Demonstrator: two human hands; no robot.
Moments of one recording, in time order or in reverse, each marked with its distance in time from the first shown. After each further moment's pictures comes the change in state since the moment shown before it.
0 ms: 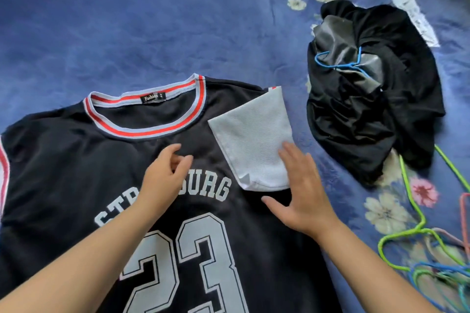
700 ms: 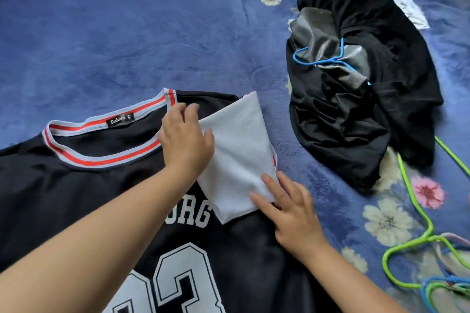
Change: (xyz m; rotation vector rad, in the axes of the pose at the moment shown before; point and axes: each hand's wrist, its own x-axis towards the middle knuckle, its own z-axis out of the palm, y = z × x) left_hand 0.069 0.075 0.063 0.471 0.153 0.323; right_hand -0.016 0.043 0.043 -0.349 0.287 -0.183
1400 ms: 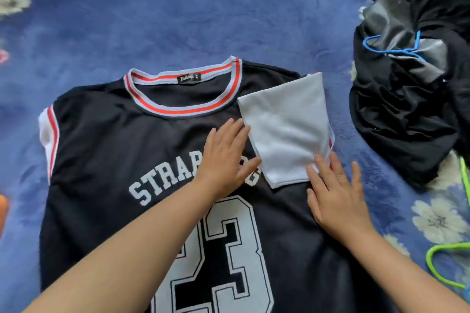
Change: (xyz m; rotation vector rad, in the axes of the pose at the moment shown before) left_hand -0.087 -0.056 -0.013 0.131 -0.279 0.257; right_hand -0.009 -0.003 -0.003 -0.239 -0.196 -0.031
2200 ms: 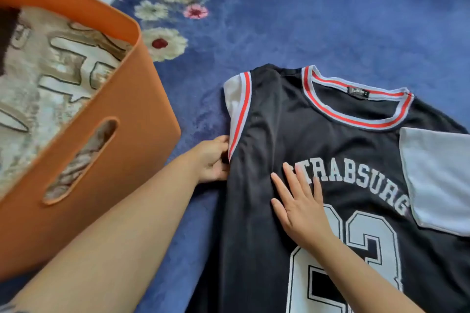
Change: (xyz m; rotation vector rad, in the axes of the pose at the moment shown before) left_hand -0.171 -0.215 -0.055 -1.804 0.026 -0.983; right_hand 0.049 -0.277 -0.011 0.187 -0.224 -0.336
